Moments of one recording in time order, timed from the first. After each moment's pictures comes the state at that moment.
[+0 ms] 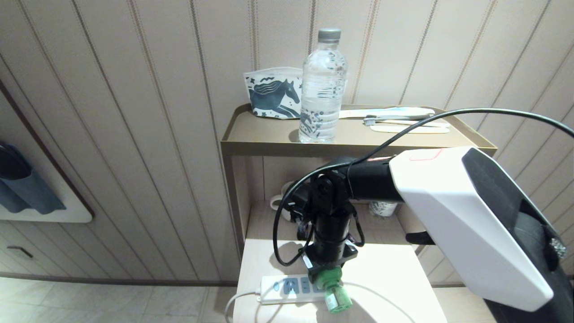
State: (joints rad) left arm 0.01 0.00 0.00 -0.07 0.00 0.00; right arm 0.68 2.40 -1.96 1.07 0.01 0.34
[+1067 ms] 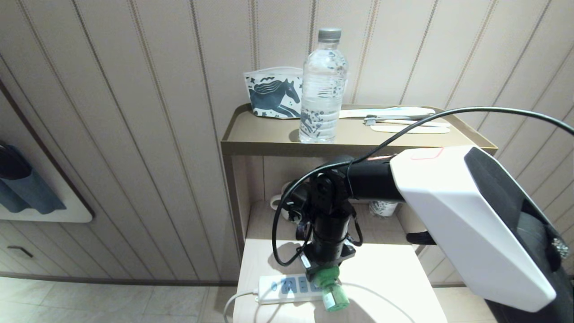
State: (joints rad) left arm 0.01 0.00 0.00 -0.07 0.00 0.00; right arm 0.69 2.38 -1.96 1.07 0.00 0.33
